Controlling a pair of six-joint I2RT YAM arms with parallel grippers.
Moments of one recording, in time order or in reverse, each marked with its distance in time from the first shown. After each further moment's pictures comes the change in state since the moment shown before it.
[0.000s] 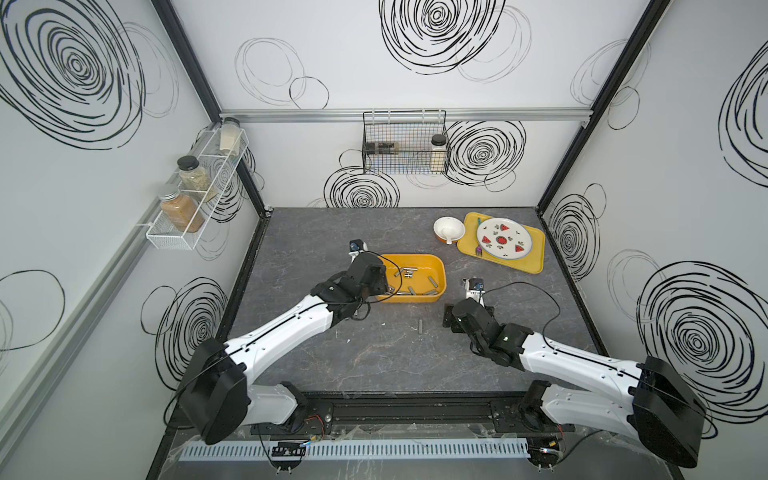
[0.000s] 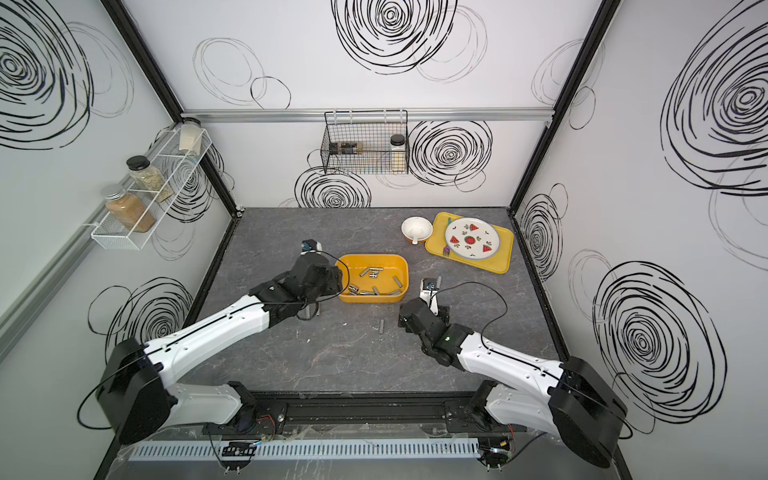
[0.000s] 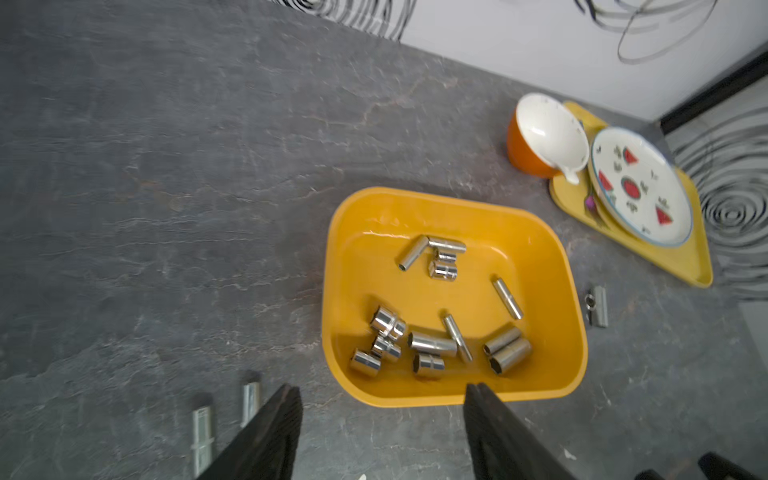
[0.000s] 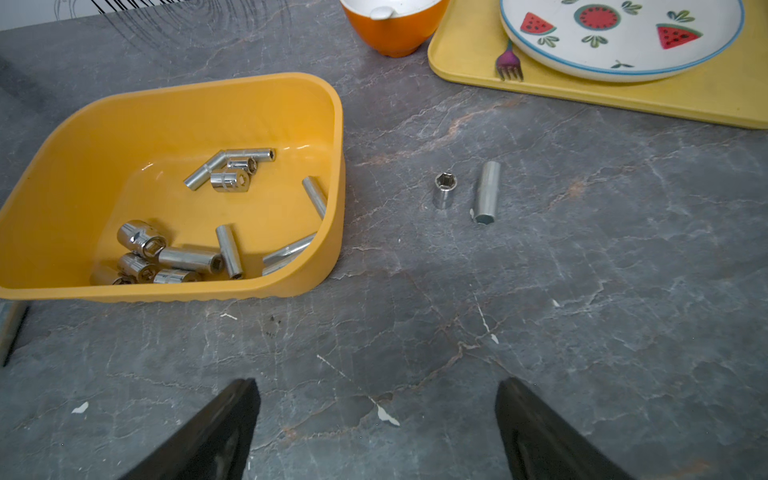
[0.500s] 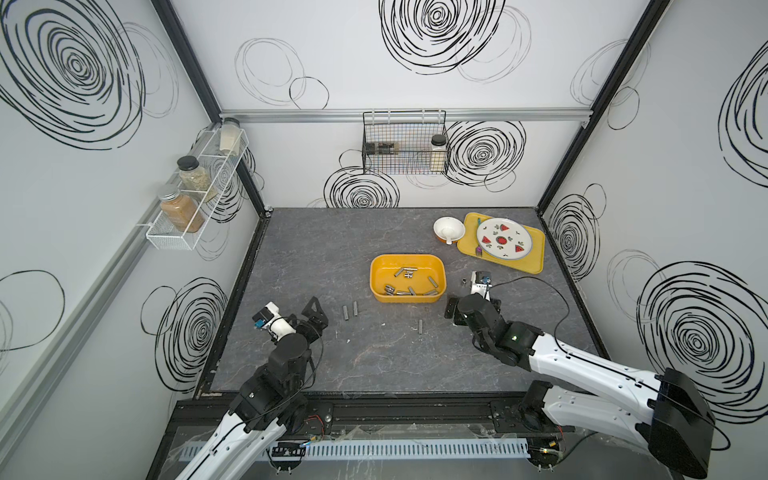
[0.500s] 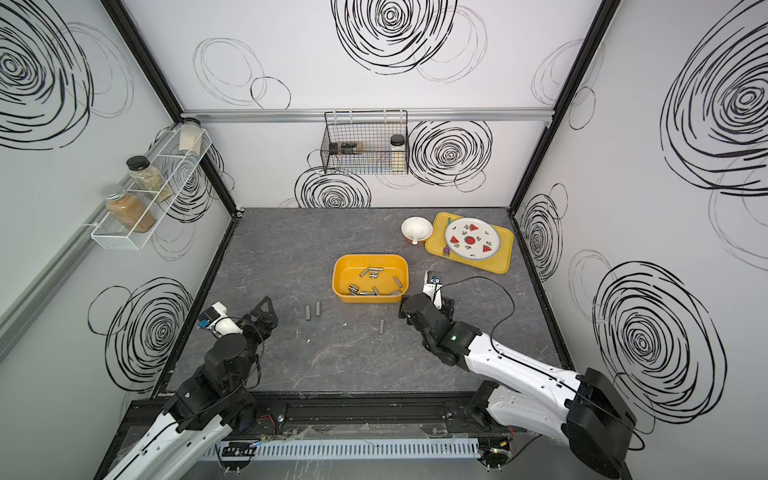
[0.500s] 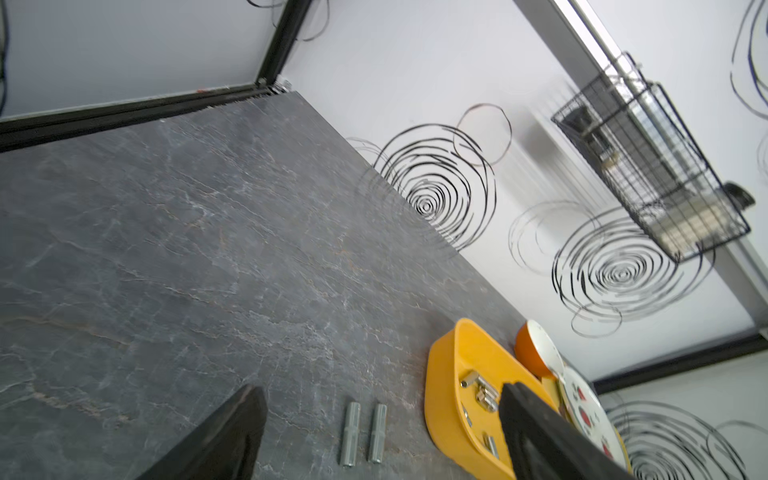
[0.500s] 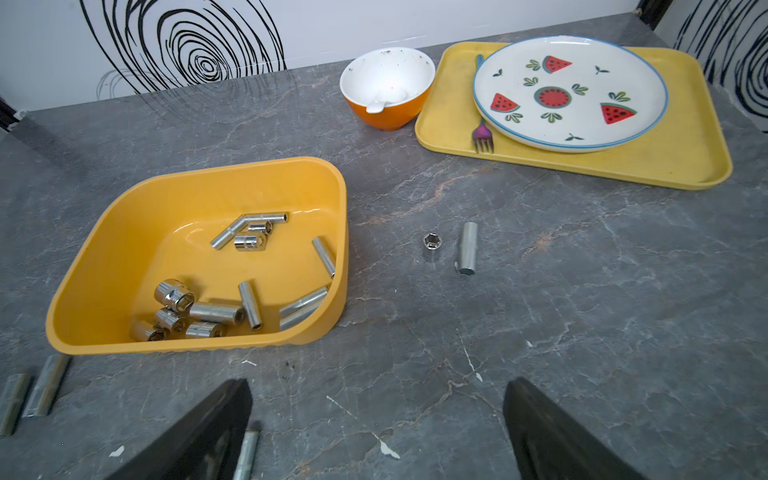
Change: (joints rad) left arm 0.069 -1.209 -0.713 -0.032 -0.354 -0.269; right arm 0.005 -0.079 0.049 -0.027 0.085 -0.022
